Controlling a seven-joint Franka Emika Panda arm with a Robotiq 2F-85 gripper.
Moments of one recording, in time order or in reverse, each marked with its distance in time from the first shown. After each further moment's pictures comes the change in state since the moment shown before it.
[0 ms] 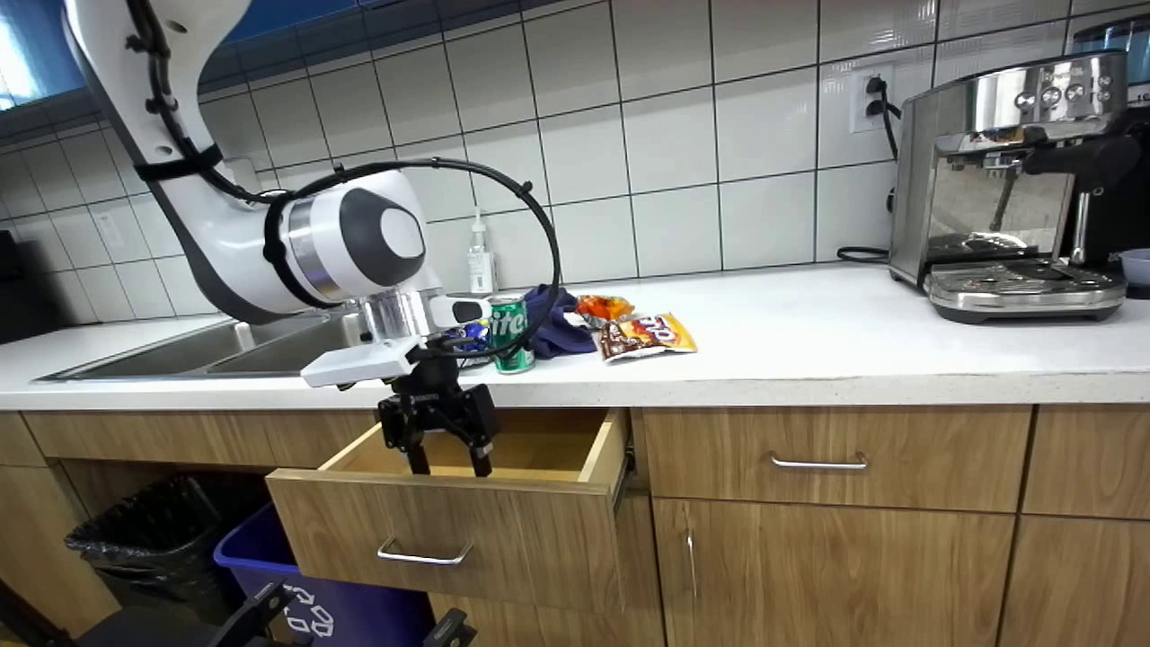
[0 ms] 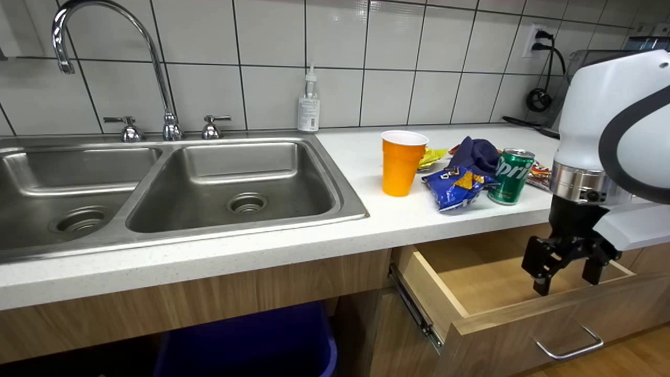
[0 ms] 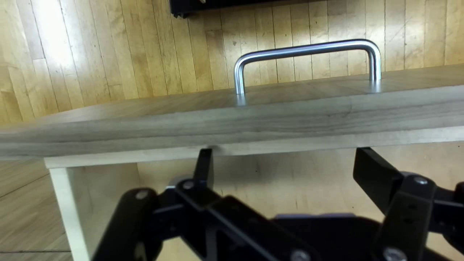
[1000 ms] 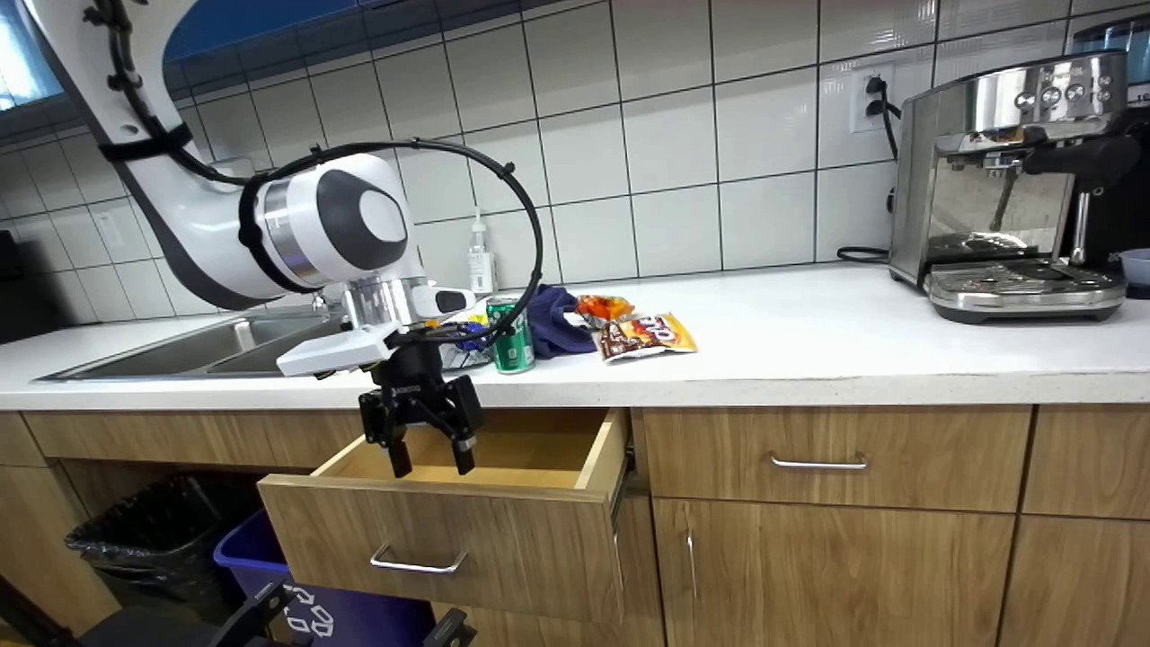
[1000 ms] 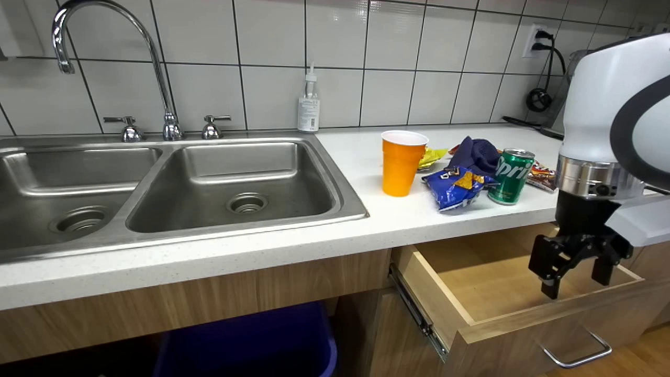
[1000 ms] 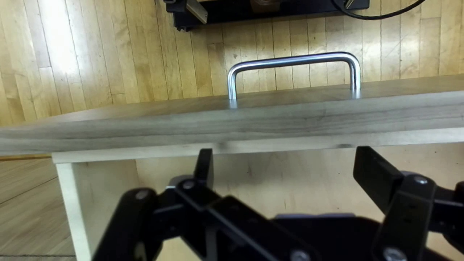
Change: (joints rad) arm 0.000 -0.073 0.031 -0.031 0.010 -0.072 0.000
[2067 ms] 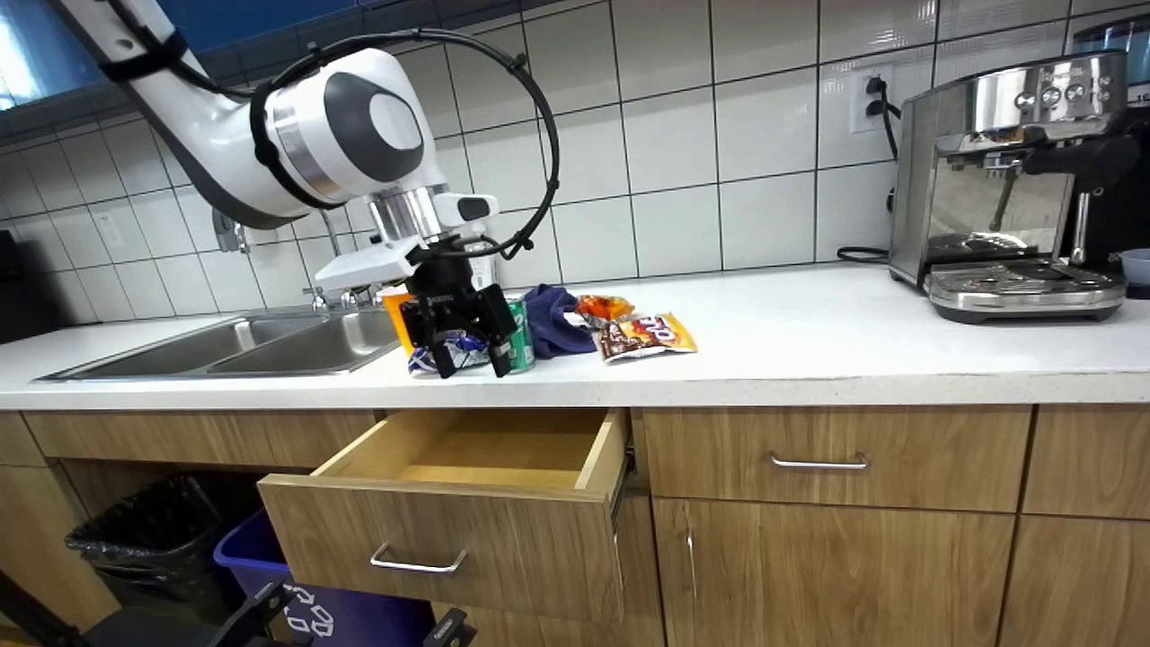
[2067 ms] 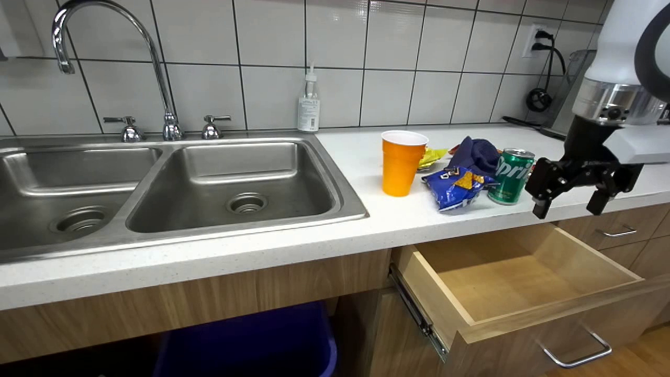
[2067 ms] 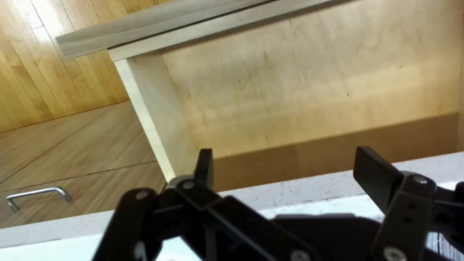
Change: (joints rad) arm -0.092 -0.166 0.013 0.062 0.010 0.001 0.054
